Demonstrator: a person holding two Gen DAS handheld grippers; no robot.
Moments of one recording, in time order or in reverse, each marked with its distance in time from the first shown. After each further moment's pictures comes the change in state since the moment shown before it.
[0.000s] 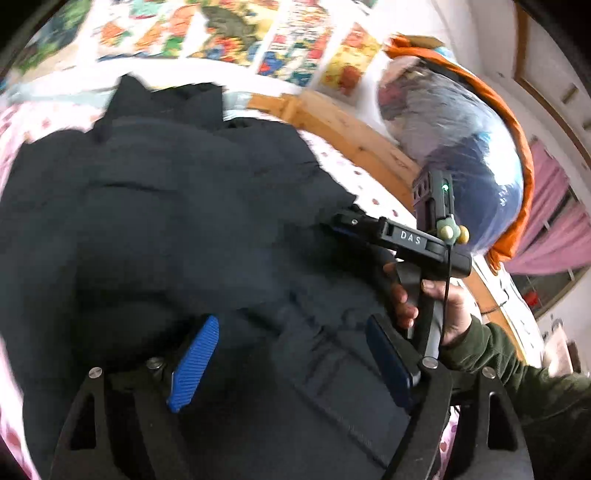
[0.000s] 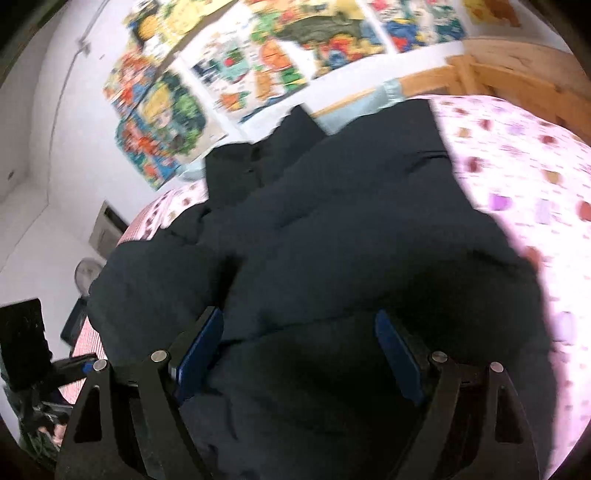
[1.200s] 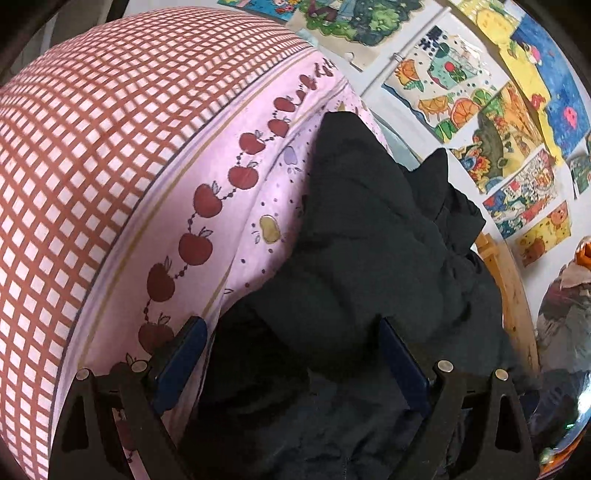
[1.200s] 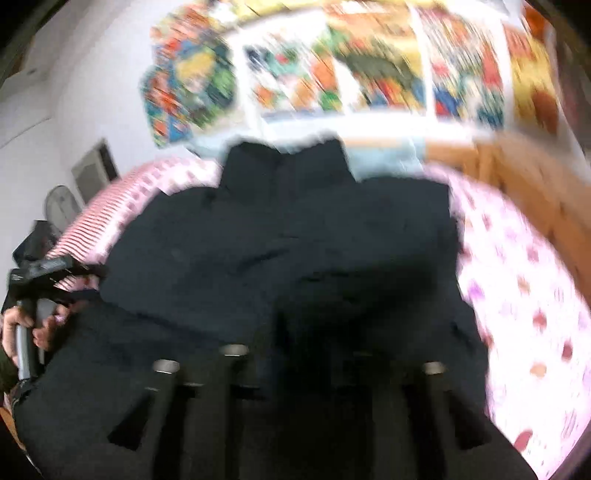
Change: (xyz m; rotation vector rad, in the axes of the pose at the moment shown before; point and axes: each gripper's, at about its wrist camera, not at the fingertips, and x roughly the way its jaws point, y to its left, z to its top) left arm -0.045 0.166 -0.024 -0.715 -0.276 0.438; right arm -0.029 0.027 0.014 -0.282 0.000 -0.214
